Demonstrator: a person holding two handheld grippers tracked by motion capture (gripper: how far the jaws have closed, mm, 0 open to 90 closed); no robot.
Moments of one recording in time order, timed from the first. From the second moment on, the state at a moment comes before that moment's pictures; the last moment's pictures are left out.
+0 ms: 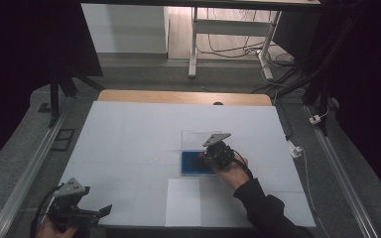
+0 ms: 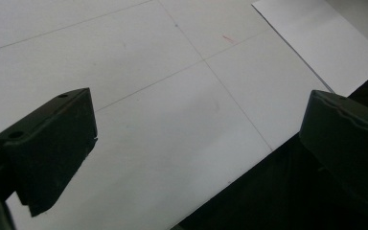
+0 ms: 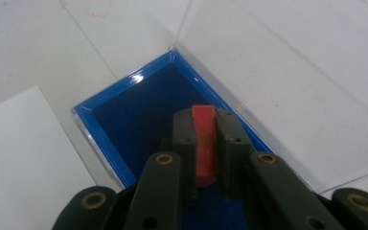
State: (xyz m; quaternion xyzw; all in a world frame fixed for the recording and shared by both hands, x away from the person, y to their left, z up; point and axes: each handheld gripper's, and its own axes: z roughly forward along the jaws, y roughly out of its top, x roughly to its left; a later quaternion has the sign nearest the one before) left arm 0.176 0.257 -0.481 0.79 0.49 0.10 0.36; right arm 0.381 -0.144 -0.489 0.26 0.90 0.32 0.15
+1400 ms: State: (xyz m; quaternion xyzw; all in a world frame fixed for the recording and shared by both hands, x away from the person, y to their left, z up) left arm 0.176 0.258 -0.482 0.79 0.48 0.09 0.36; right arm 0.384 -0.157 -0.469 0.27 0.88 0.38 0.10
